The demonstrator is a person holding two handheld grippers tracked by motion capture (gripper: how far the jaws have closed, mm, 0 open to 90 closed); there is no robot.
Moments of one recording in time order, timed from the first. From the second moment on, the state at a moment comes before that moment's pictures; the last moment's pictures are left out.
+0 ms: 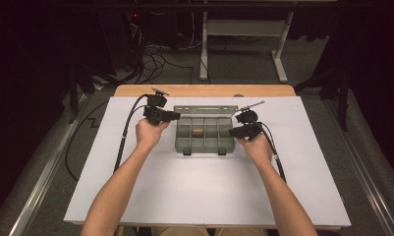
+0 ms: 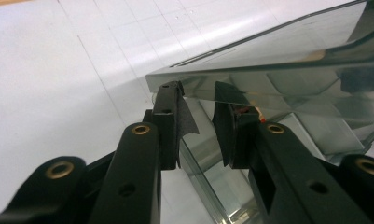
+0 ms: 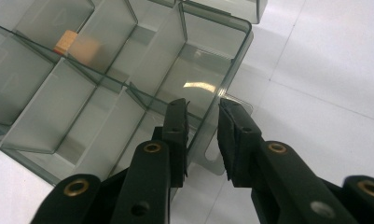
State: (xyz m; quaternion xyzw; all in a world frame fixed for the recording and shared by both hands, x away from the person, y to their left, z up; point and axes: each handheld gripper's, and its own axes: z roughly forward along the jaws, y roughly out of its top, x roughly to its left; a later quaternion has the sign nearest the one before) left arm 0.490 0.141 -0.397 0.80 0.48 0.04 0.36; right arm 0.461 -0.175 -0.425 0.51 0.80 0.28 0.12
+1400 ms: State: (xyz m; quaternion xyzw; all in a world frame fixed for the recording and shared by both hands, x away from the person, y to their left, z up) left arm 0.479 0.142 -0.416 0.80 0.47 0.02 0.36; right arm 0.454 -0.191 -0.399 0.47 0.79 0.38 0.12
